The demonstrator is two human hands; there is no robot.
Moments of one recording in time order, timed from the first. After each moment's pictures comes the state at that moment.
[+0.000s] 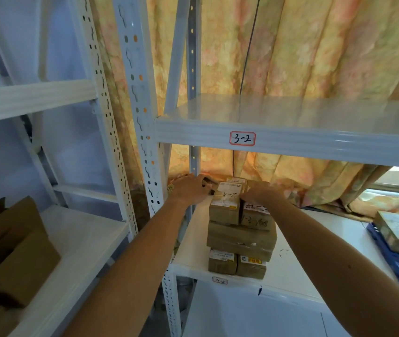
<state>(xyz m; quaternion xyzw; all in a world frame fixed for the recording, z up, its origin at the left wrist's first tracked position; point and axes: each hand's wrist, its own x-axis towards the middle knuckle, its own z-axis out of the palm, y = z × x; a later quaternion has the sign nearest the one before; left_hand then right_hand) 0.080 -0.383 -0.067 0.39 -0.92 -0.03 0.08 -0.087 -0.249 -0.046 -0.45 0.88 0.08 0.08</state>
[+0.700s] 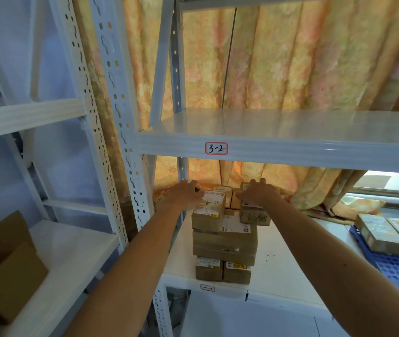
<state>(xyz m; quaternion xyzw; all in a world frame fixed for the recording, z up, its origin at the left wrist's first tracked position) 0.068 -0.357 -0.049 0.40 -0.91 -0.10 0.07 -0.116 -0.213 -0.028 -0.38 0.92 -0.06 0.06</state>
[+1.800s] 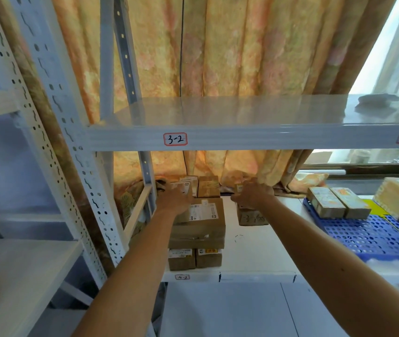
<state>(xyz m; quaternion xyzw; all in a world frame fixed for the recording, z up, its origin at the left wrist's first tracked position) 0.013 -0.318 -0.092 0.38 -0.91 -0.15 0.10 -0.140 -0.135 -0.058 -0.33 0.94 -0.02 0.01</state>
